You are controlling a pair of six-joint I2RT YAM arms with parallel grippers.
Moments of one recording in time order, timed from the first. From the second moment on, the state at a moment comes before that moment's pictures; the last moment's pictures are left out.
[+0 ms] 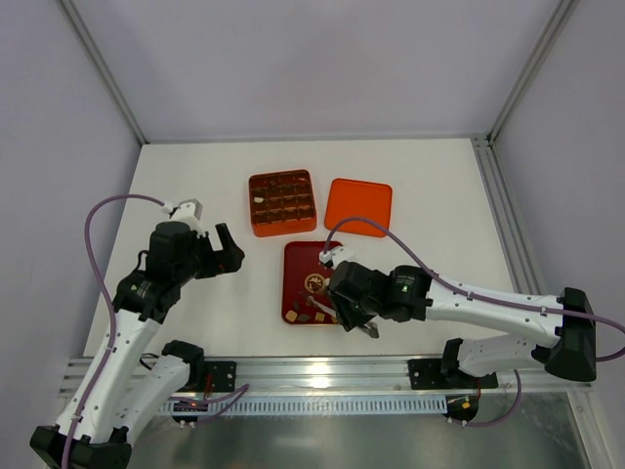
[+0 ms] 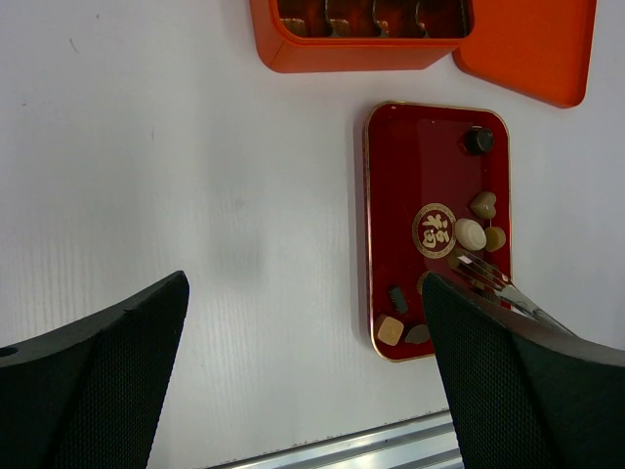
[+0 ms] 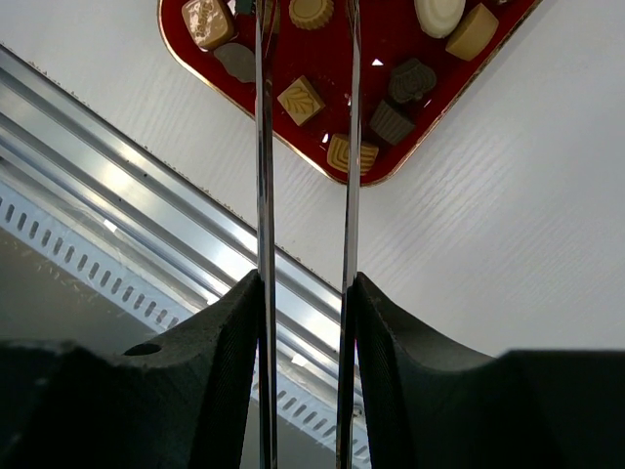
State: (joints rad) left arm -0.29 0.73 0.84 -0.73 0.02 -0.43; right arm 1.20 1.21 1.00 -0.82 0.18 0.57
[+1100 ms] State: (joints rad) left arm -0.29 0.73 0.84 -0.73 0.02 -0.43; right arm 1.23 1.29 0.99 -0.83 0.18 0.59
